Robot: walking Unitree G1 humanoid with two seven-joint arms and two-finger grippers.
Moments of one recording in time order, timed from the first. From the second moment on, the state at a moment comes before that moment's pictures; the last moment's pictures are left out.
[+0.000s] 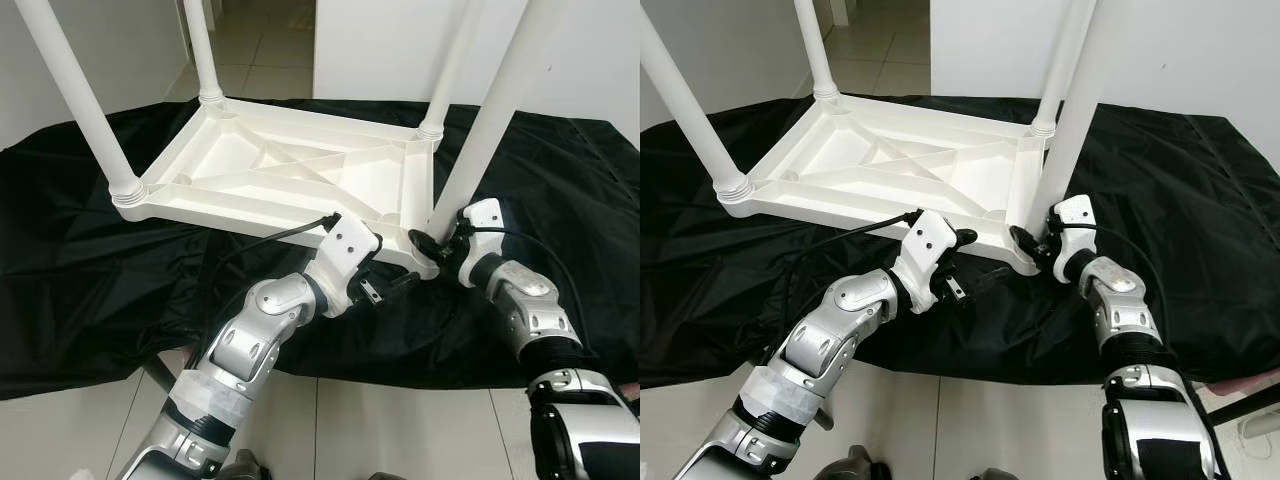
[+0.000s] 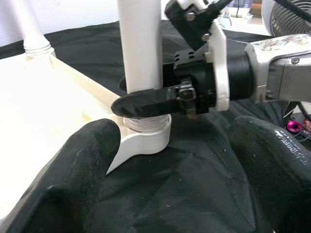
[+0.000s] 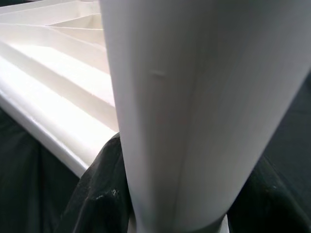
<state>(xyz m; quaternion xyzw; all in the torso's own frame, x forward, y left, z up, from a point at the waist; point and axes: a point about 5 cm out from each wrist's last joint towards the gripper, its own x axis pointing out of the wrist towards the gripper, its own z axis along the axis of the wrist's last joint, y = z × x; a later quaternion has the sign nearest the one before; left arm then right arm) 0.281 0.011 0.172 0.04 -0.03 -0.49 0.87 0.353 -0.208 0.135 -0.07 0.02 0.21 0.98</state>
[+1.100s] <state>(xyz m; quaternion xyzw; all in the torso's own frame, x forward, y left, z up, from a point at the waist) 0.280 0.007 0.176 0.04 -0.03 -0.50 0.87 0.346 -0.166 0.138 0.00 -0.01 -0.13 0.99</state>
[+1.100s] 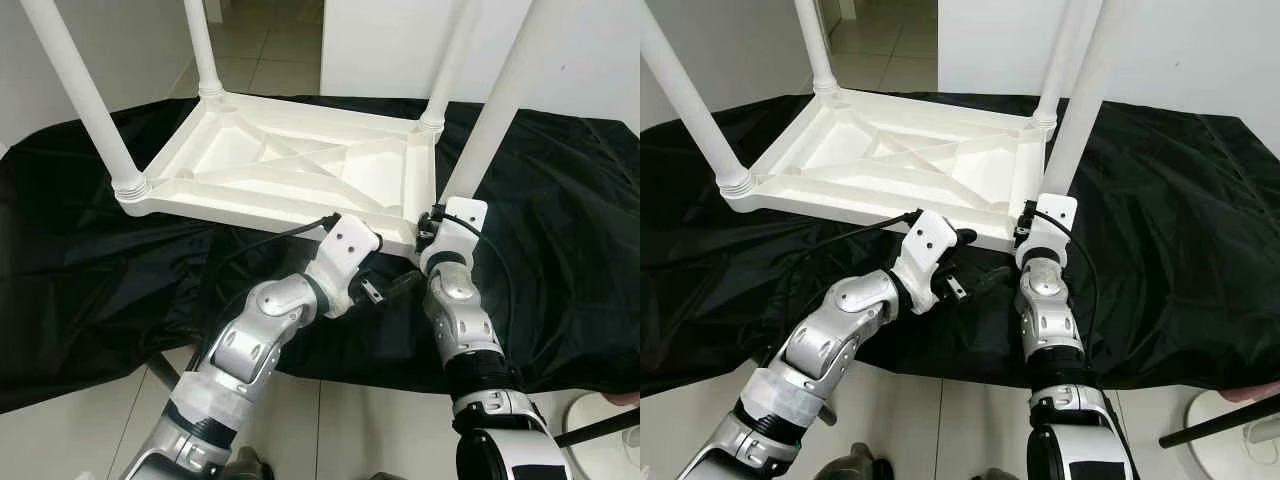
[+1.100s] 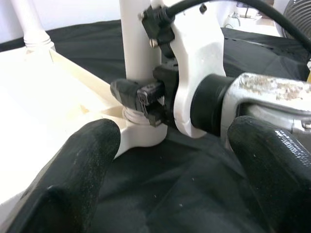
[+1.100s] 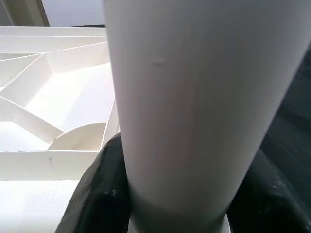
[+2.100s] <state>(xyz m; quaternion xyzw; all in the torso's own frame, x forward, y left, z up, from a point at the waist) 0.289 0.018 0.179 0.05 -0.05 -0.47 0.88 0.287 -0.165 0.120 -0.01 -0.04 -0.13 0.99</state>
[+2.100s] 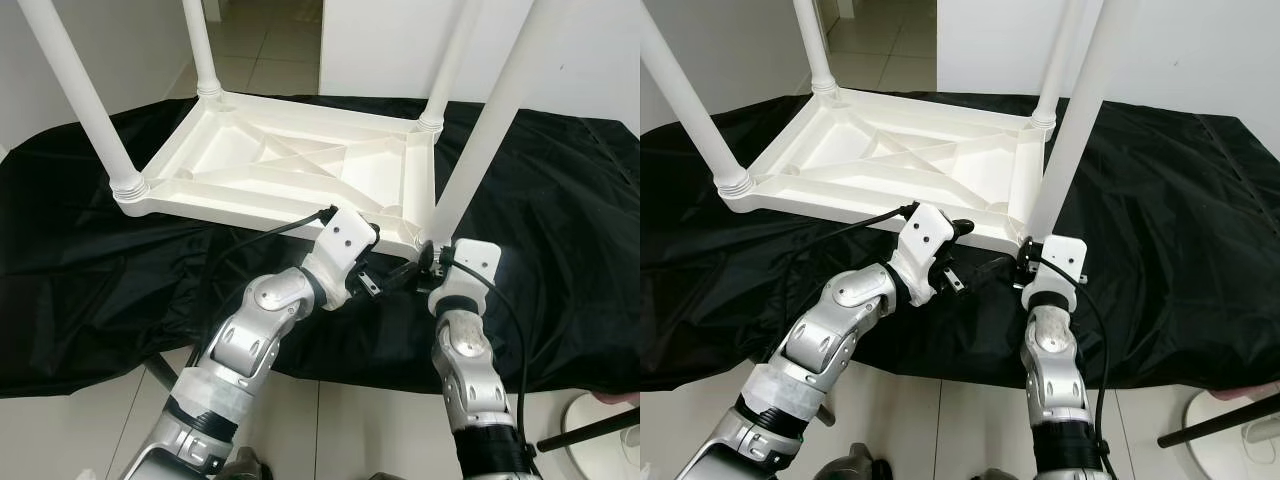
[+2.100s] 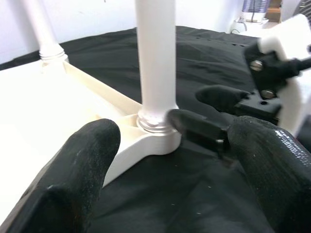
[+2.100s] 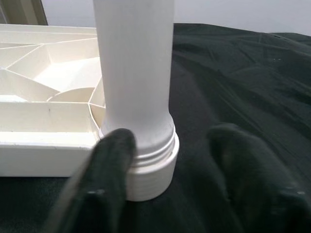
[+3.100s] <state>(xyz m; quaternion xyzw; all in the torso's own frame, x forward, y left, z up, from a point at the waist) 0.295 0.024 0.180 0.06 -0.06 -0.45 0.89 0.298 -0.136 0.121 0.00 -0.02 0.03 1.00</state>
